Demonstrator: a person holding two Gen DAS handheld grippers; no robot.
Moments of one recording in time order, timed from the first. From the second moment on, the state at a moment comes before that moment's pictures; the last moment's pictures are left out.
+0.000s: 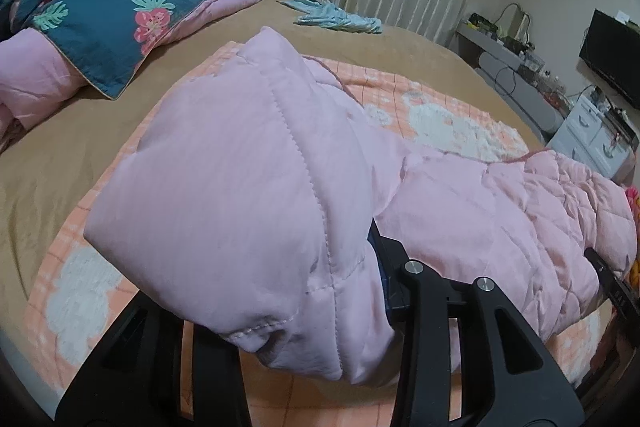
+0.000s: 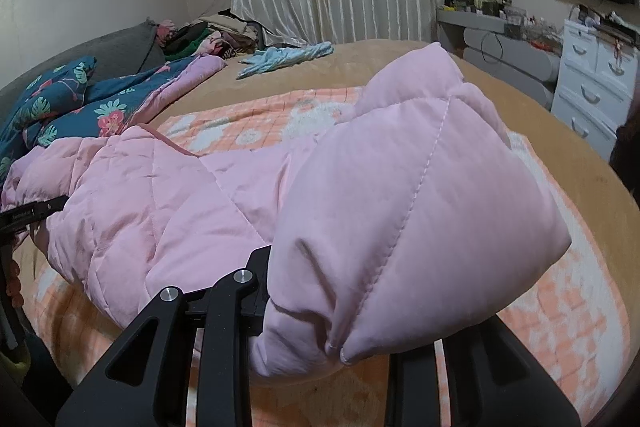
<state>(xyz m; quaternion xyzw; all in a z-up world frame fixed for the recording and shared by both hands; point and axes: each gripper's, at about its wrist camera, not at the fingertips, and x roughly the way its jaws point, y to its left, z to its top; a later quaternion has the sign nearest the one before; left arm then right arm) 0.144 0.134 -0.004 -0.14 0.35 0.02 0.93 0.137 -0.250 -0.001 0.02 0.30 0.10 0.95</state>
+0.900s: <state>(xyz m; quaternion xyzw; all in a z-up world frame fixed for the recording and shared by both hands) 0.109 0.145 -0.065 -0.13 0.35 0.02 0.93 0.121 -0.292 -0.076 0.17 0.38 0.06 0.91</state>
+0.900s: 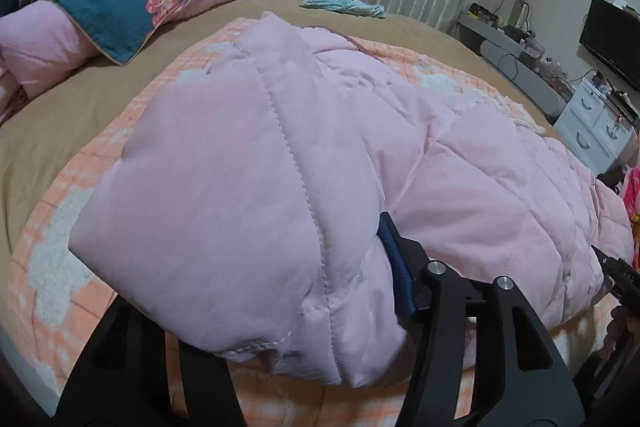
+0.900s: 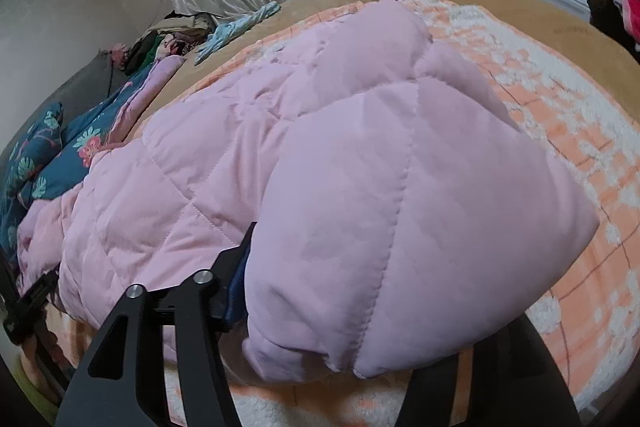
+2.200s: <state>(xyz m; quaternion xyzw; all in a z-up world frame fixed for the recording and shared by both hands) -0.003 0.099 0.031 -0.07 0.28 -0.02 0.96 -0.030 -0.264 0.038 0.04 0.28 0.06 0.96</state>
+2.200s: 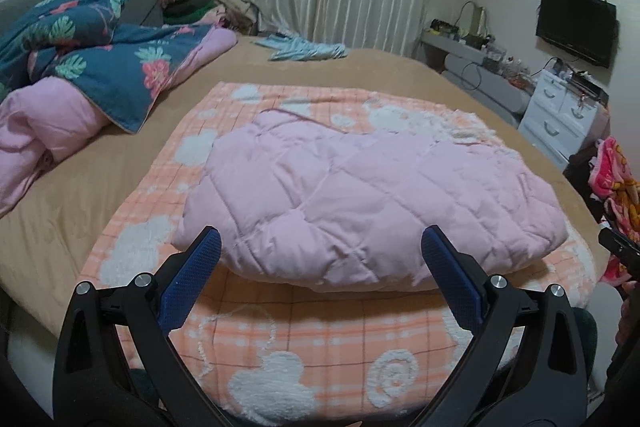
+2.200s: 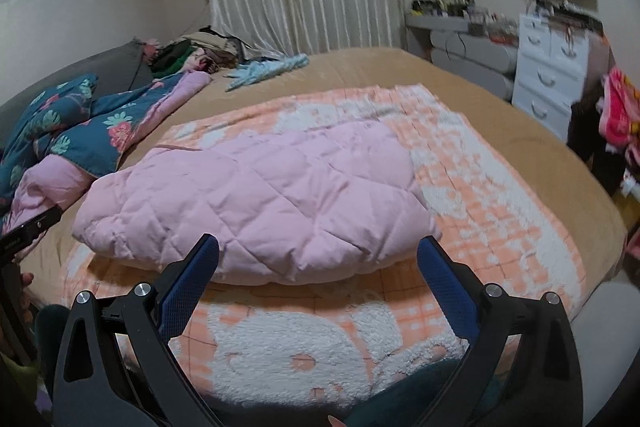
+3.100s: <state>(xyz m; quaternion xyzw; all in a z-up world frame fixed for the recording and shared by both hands) -0.043 0.065 0.005 -0.04 0.29 -0.04 0.95 -0.092 -0.189 0.012 0.01 0.27 0.12 0.95</state>
